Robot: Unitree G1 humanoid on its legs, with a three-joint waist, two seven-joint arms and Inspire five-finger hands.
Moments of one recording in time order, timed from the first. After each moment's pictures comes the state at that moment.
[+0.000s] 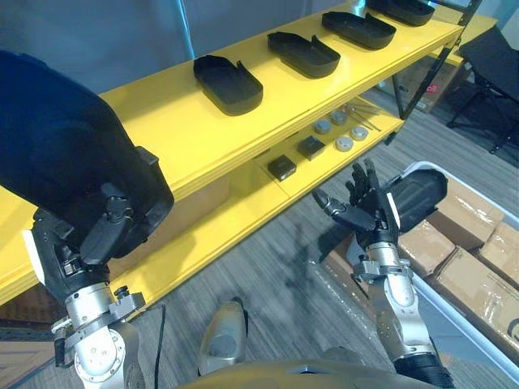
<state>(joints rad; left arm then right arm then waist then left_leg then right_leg) 0.47 0.01 0.28 -0.43 -0.19 -0.41 0.25 0.10 -0.16 0.09 0.05 0.40 -0.34 -0.04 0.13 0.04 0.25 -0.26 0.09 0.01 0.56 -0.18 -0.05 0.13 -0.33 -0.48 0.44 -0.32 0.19</state>
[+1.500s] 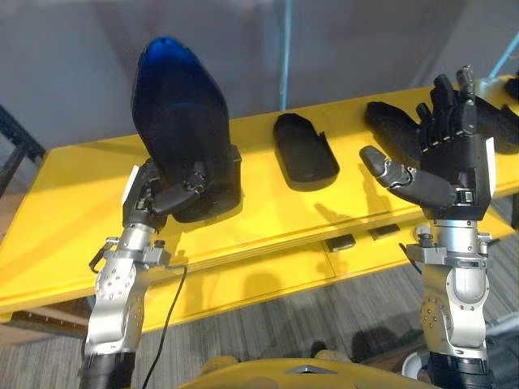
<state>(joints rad) 0.00 0.32 0.17 -0.03 -0.42 -0.05 -0.10 0.10 -0.27 -0.19 -0.34 0.37 -0.35 0.11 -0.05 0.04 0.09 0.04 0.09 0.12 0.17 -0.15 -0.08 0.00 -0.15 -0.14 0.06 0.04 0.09</state>
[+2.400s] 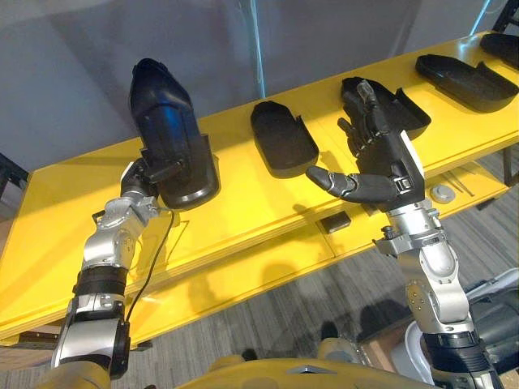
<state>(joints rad) -0.41 0.50 0.15 0.47 -0.54 0.27 -0.03 -0.01 -0.36 -0.01 -0.27 0.45 -0.21 0.24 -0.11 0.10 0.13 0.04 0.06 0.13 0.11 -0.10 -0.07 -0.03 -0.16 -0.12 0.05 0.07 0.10</state>
